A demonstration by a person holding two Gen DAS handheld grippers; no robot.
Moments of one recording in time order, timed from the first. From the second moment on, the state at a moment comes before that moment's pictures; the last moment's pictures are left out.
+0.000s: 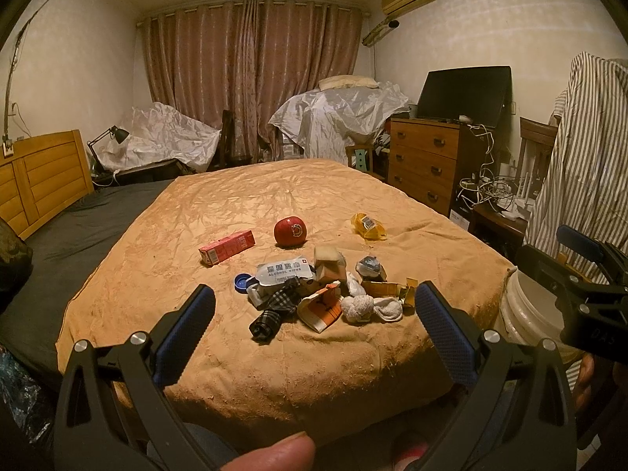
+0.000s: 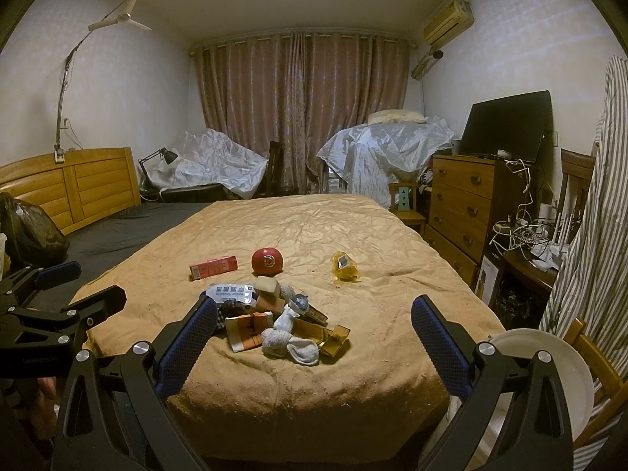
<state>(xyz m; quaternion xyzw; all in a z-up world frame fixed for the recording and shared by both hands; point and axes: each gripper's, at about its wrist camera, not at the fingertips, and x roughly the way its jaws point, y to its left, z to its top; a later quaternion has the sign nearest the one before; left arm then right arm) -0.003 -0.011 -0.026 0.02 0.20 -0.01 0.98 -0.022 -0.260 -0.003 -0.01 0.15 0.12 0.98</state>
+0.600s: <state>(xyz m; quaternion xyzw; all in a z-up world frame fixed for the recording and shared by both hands) 0.000 -0.007 -0.032 0.01 0.21 -0.01 0.98 -0.022 -0.261 -0.017 -0.01 0.15 0.12 0.98</state>
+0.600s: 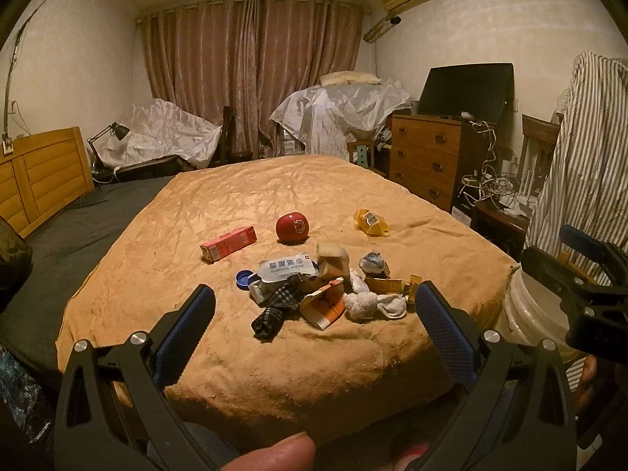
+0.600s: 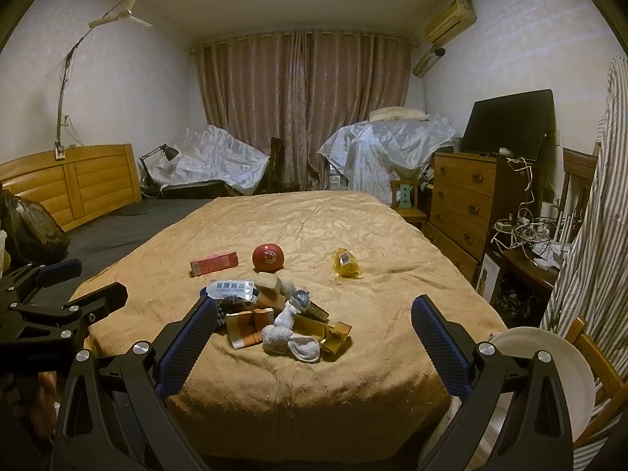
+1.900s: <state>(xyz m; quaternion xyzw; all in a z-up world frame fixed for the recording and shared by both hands) 0.212 0.069 -0.168 0.02 0.42 -0.06 0.91 0.107 -0.248 -0.144 0.04 0.34 0.17 0.92</state>
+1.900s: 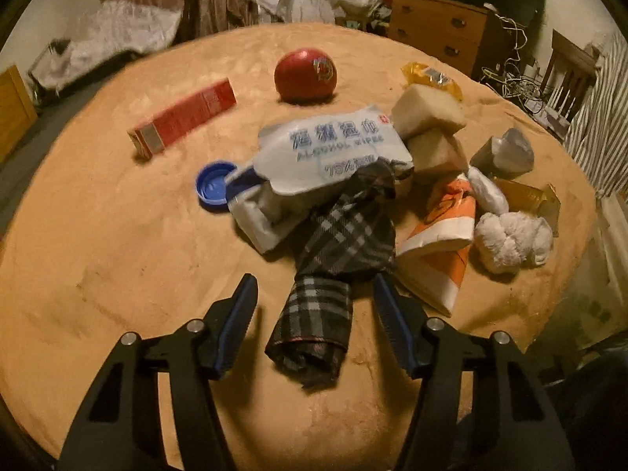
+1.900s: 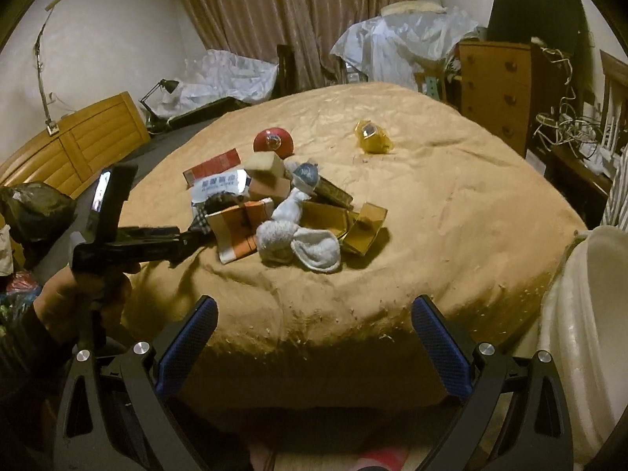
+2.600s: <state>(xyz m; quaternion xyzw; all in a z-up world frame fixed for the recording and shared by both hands) 0.244 -0.004 -0.165 0.08 0.40 -0.19 0.89 0.221 -0.256 -0.185 0.12 0.39 0.16 0.90</state>
